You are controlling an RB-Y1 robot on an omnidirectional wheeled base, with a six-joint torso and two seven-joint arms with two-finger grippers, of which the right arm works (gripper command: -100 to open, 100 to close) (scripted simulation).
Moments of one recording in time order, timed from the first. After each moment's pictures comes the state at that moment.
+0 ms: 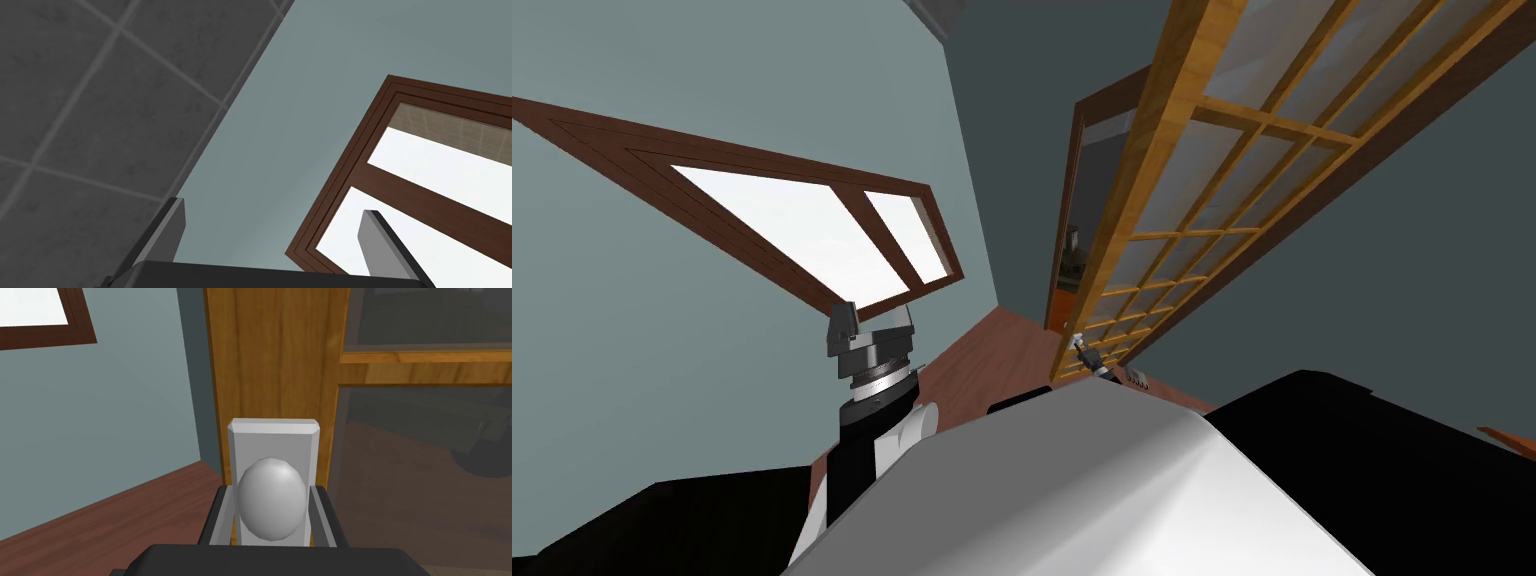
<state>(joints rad) 0.17 -0.53 0.47 -0.72 -0.52 -1.11 -1.76</state>
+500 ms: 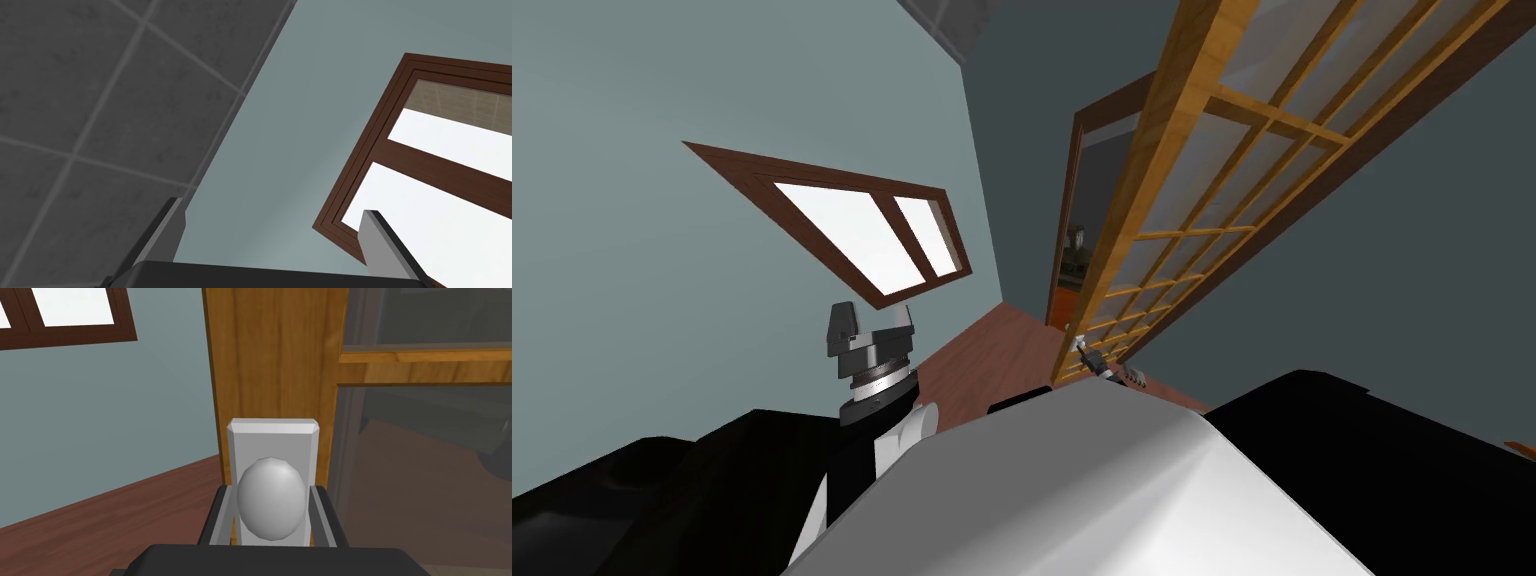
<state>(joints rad) 0.18 -0.55 0.49 -0.68 -0.51 -1.17 -1.79</state>
